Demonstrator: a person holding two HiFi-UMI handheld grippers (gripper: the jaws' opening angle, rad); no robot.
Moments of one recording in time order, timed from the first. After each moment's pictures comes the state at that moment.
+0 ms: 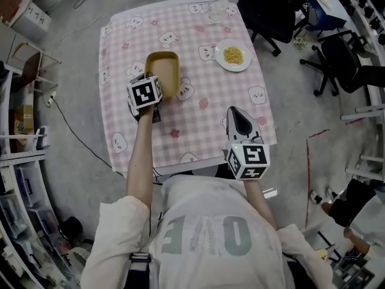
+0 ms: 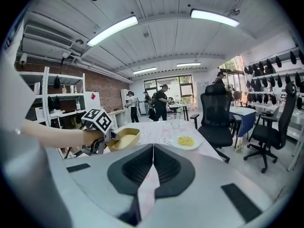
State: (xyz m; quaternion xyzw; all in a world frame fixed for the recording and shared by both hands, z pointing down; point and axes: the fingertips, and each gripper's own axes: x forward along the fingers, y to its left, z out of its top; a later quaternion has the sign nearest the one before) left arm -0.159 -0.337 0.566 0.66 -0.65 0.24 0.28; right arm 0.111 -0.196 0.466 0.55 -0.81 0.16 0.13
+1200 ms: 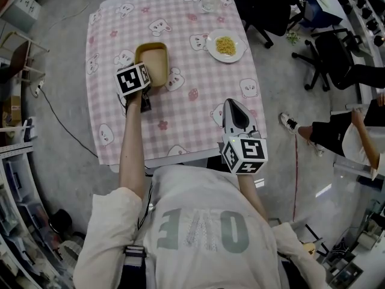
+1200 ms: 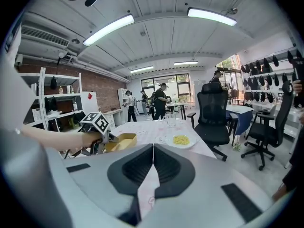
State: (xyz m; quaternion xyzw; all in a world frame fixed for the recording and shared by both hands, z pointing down) left arm -0.160 -0.339 0.588 0.65 -0.65 0.21 0.34; right arm 0.129 -0.197 0.467 0.56 -0.80 0.17 0.13
